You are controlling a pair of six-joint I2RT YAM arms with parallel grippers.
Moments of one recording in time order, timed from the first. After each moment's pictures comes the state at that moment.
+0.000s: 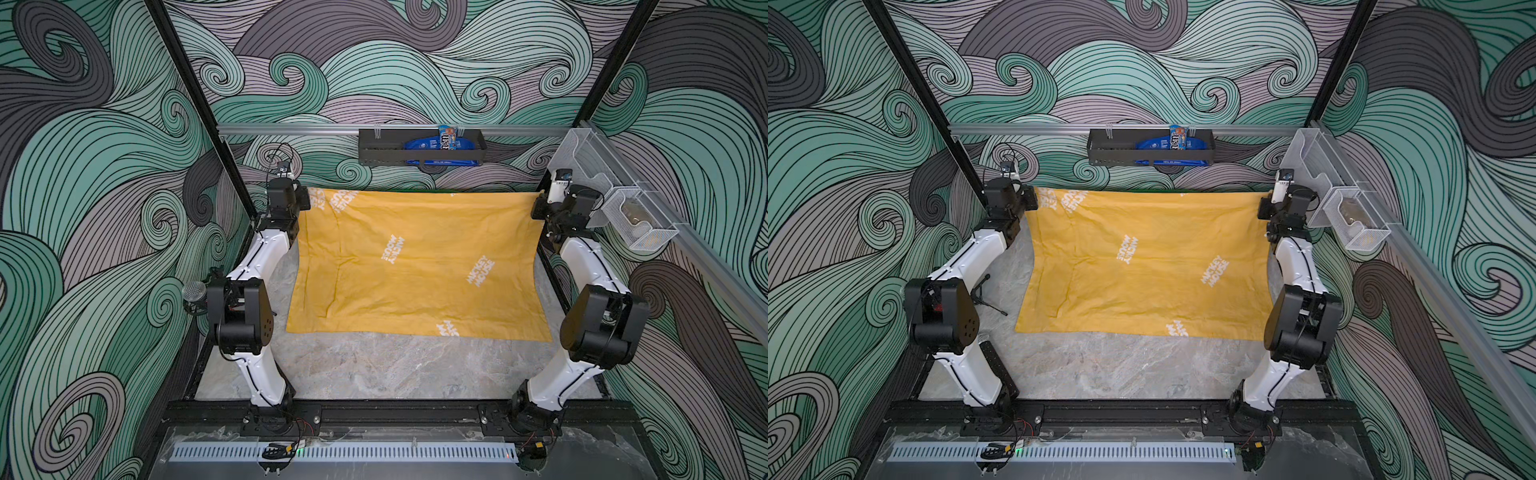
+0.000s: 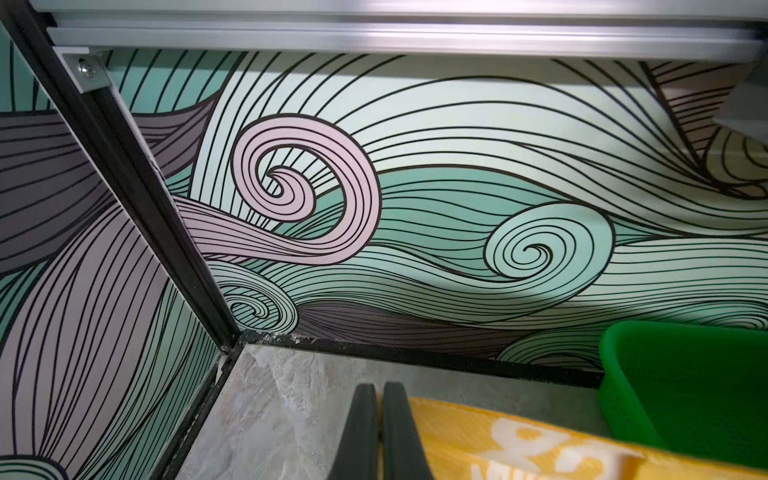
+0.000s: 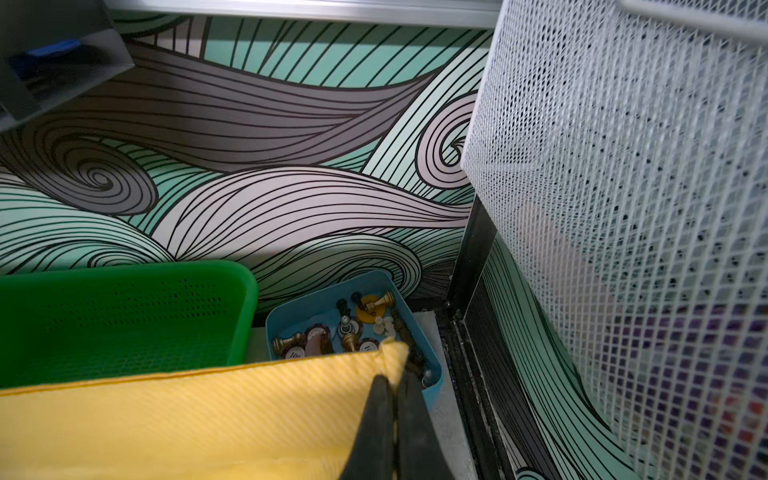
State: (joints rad) left arm -0.01 1.82 1.54 0.08 -0.15 -0.01; right arm -0.31 1.76 1.48 -0.02 -0.12 -0.09
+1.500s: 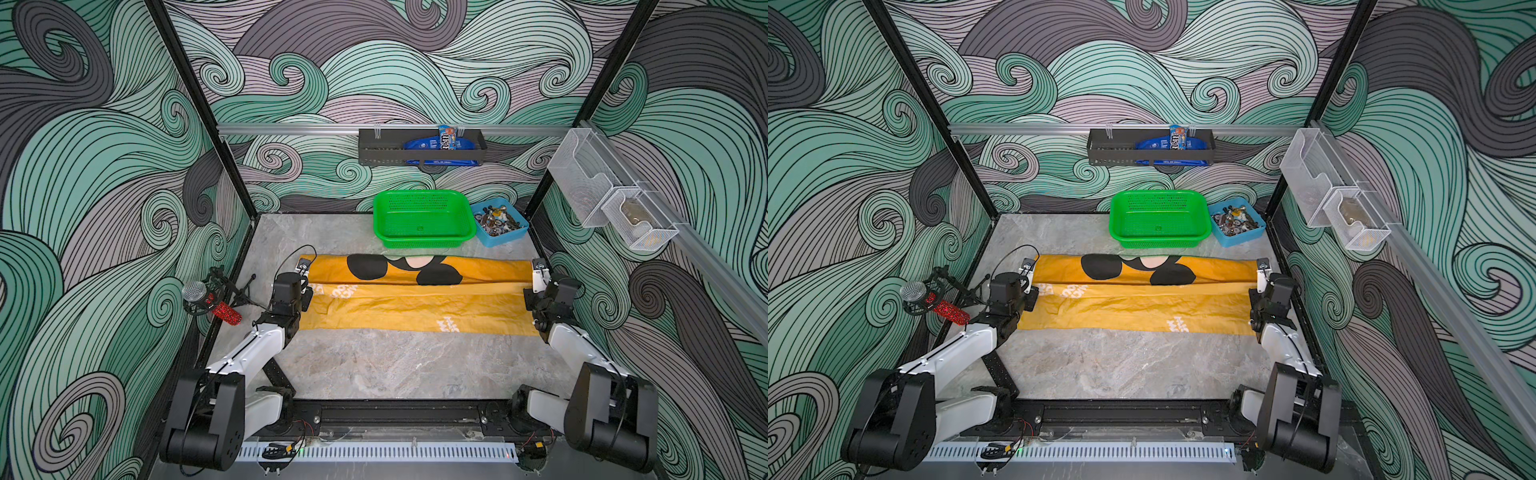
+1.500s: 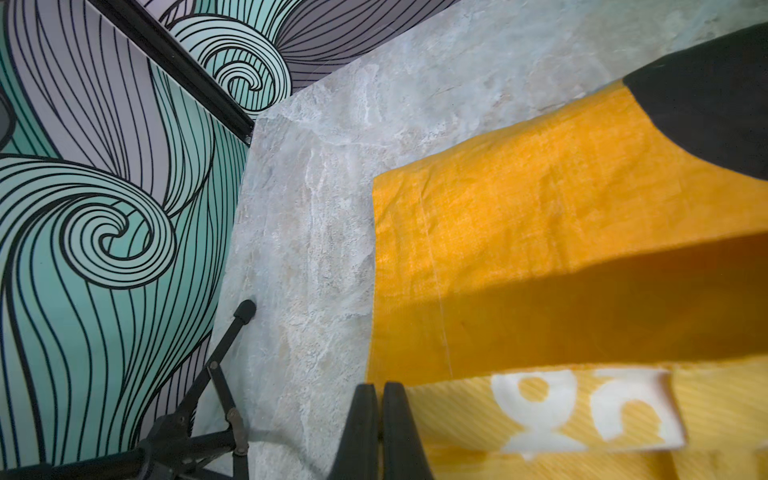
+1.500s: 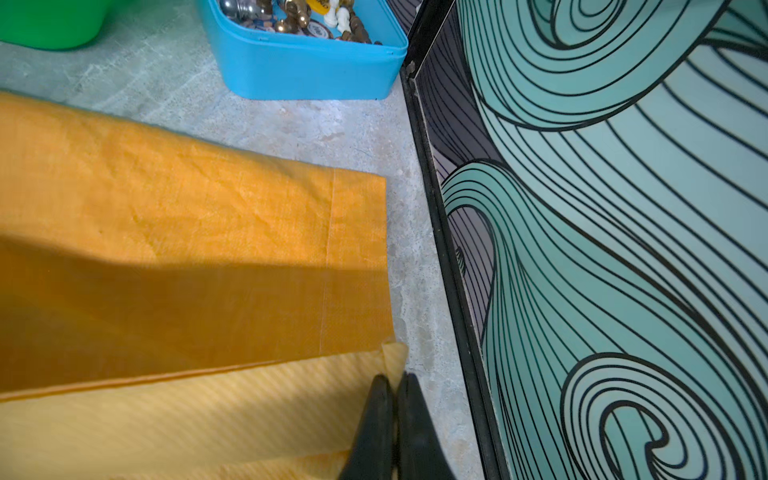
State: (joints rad) left arm -0.10 1.18 0.47 0.13 -0.33 0.32; right arm -0.32 1.18 0.49 0.13 0.14 -0.42
